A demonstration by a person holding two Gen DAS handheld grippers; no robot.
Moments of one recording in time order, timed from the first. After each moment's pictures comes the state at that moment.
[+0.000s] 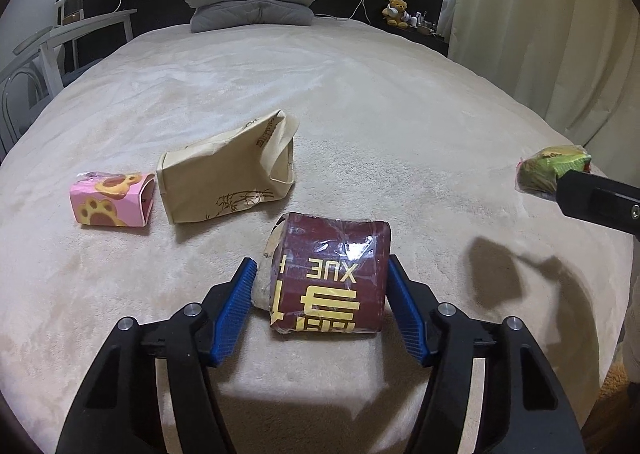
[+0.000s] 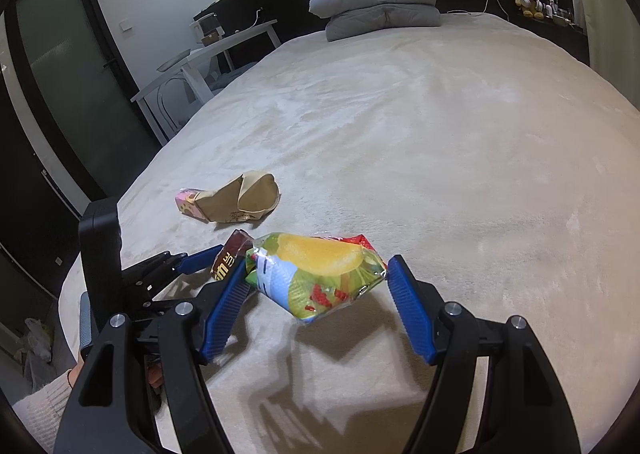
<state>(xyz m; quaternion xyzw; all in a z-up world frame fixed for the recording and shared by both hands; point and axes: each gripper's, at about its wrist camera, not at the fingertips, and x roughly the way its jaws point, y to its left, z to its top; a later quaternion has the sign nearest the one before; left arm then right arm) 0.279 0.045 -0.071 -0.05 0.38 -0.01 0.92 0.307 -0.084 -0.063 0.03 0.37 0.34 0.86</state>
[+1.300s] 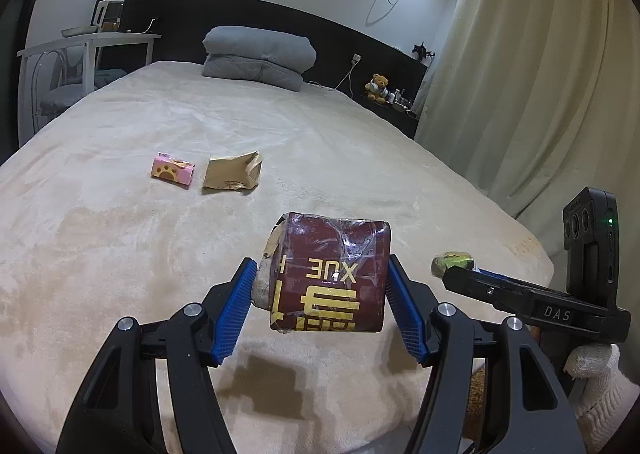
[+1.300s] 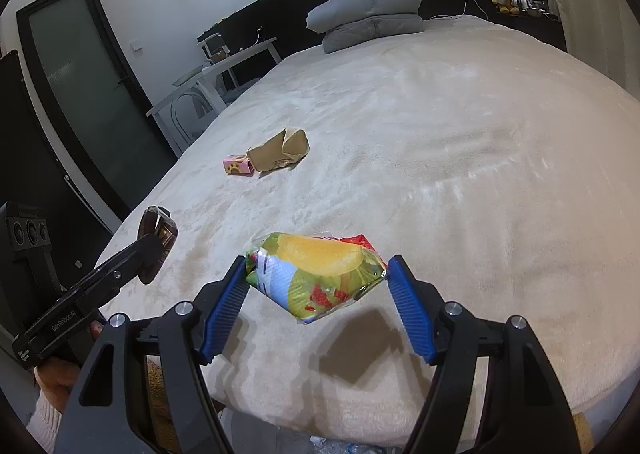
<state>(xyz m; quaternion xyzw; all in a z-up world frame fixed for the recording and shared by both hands) 0.084 0.004 0.004 -0.14 0.26 -0.03 0.95 0.157 -0.153 -0.066 0.08 0.35 0.34 0.87</state>
